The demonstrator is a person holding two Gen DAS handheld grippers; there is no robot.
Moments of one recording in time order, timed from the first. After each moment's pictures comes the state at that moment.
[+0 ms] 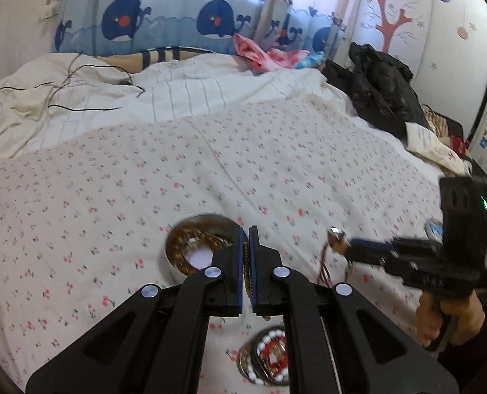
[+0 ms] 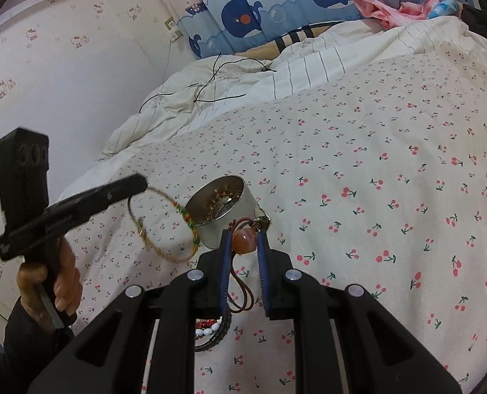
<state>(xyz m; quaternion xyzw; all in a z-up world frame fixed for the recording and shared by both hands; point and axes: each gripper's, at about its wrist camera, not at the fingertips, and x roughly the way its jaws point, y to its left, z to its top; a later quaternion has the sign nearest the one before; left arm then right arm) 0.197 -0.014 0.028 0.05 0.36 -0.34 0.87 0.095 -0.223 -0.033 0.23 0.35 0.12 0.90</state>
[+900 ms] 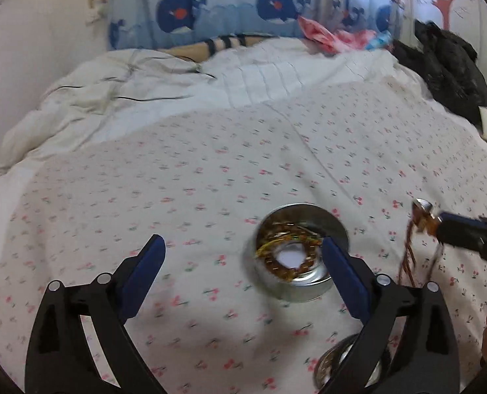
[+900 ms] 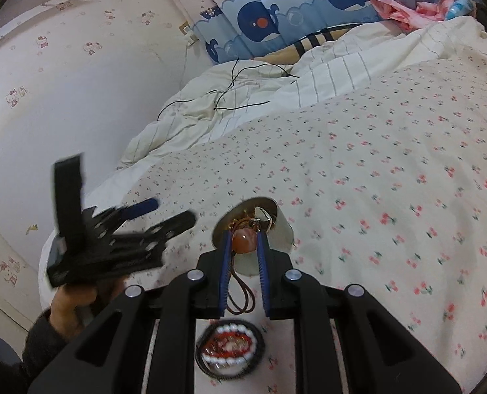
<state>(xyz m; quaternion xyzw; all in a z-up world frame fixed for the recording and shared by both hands) 0.220 0.000 0.003 0.12 0.37 -0.17 0.91 0.130 -0.205 -0.014 0.25 0.33 0.16 0.89</state>
